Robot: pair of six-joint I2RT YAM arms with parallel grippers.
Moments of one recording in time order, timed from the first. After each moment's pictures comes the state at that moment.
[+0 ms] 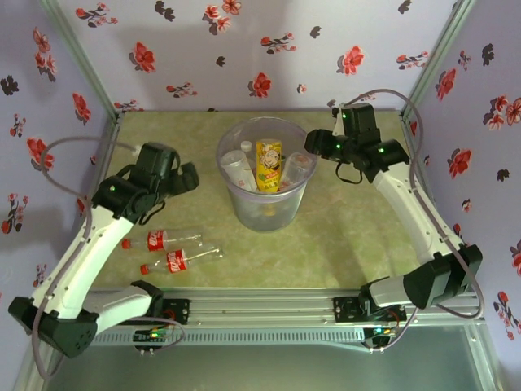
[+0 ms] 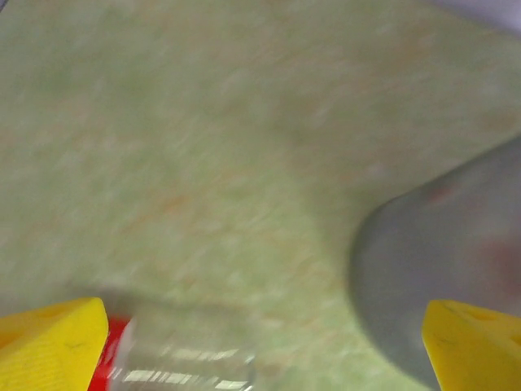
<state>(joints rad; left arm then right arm) -0.47 1.07 1.23 -1.07 -0.32 -0.70 0.35 1.39 1.45 -0.75 -0.20 0.51</state>
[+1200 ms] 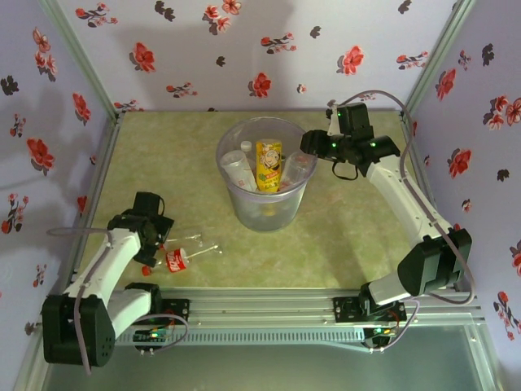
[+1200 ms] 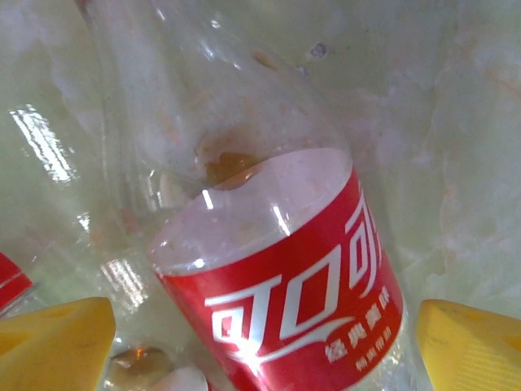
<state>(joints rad) -0.12 1.03 0.58 -0.85 -0.12 -1.31 0.33 1.47 1.44 -0.70 -0.27 0.48</state>
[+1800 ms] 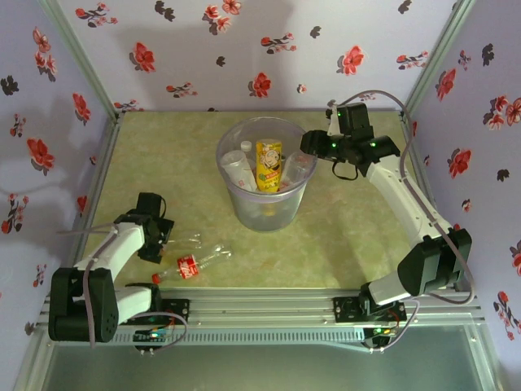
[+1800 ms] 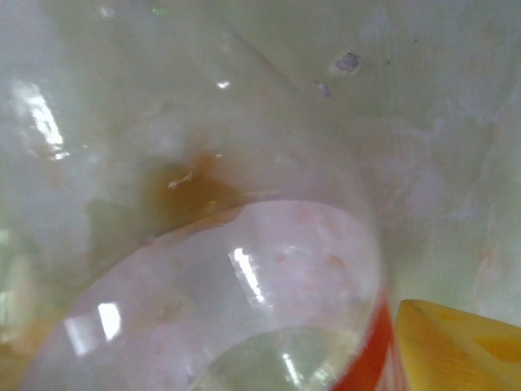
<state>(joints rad) -0.09 1.17 0.53 -0.68 -0.09 -1.36 0.33 1.47 1.44 -0.70 -0.27 0.47</state>
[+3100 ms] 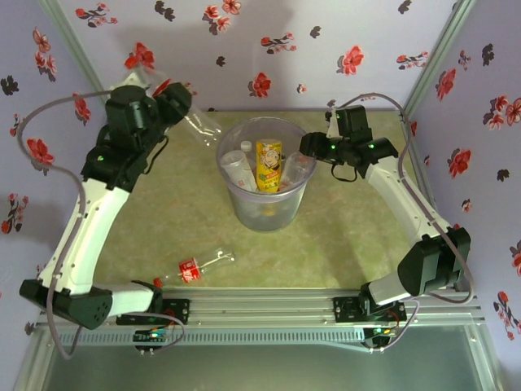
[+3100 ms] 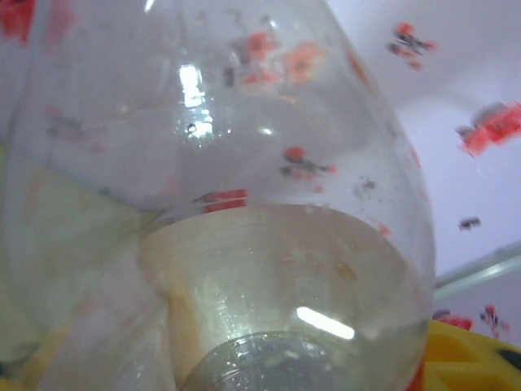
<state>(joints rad) -0.41 1.29 1.62 -0.51 -0.13 -0.75 0.33 1.47 1.40 -0.68 -0.29 0.50</state>
